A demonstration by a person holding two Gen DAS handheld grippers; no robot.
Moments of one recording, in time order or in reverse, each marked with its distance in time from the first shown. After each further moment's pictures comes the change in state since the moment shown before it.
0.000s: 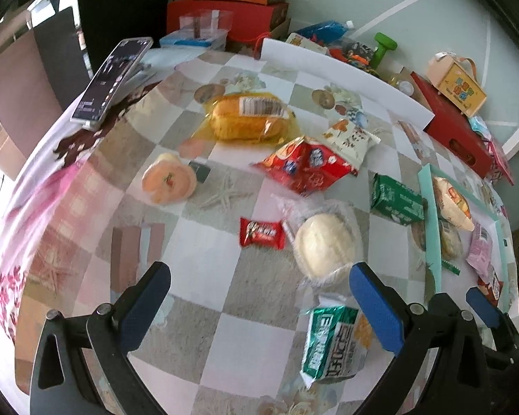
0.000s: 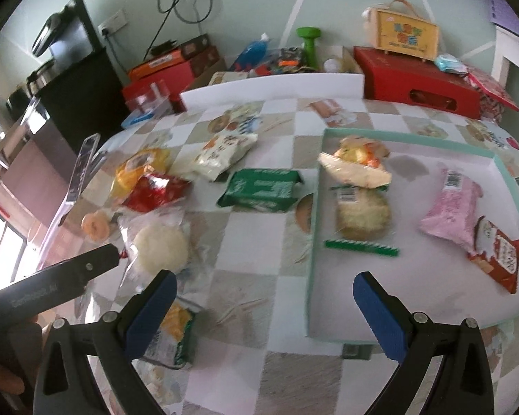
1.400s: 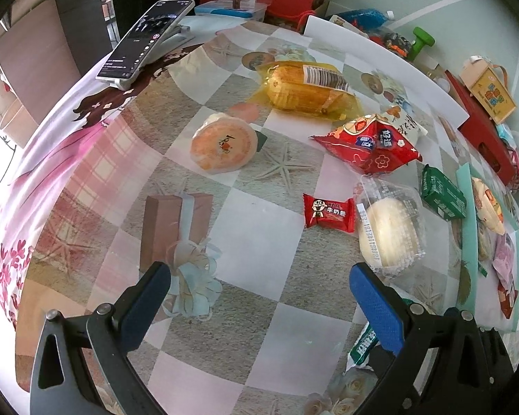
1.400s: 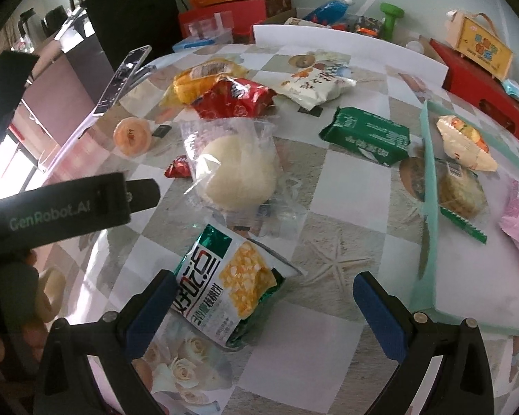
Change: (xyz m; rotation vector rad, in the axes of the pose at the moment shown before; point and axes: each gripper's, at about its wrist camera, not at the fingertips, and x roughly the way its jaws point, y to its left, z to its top) left arm 0.021 0.036 -0.005 -0.081 0.077 0.055; right arm 0.039 0.071 -0.035 -0.221 0.170 0.049
